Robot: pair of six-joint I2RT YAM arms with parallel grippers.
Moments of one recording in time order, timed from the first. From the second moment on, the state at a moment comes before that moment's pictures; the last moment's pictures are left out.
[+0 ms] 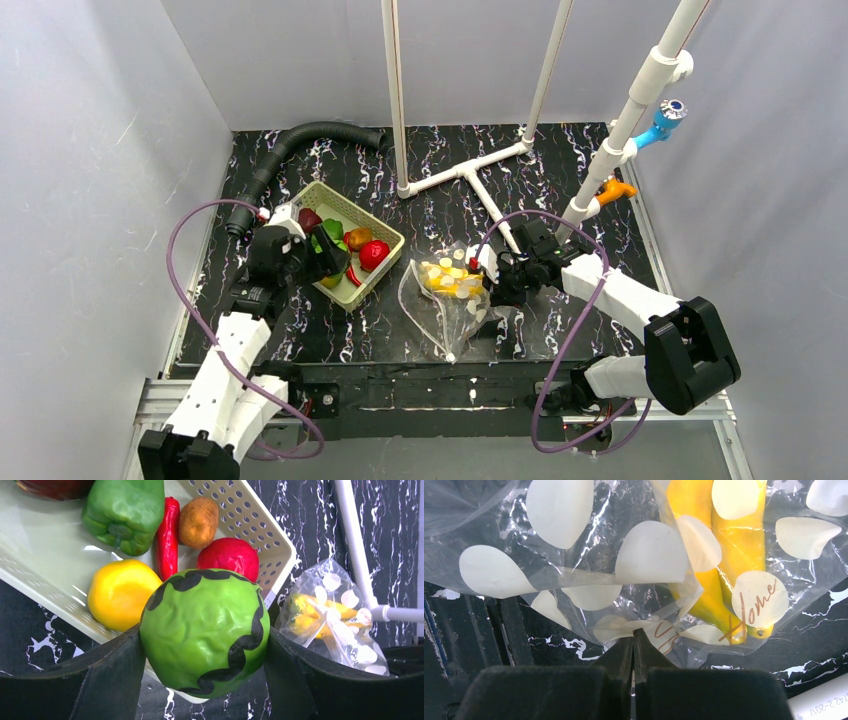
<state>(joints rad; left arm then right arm) -0.18 0.79 0.62 -0.45 0.13 -0.48 0.52 1.30 0.74 -0.59 -0.59 -0.76</state>
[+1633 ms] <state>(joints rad) -0.06 0.90 0.74 -0.44 0.28 -0.49 0.52 1.30 0.74 -0.59 -0.60 -0.76</state>
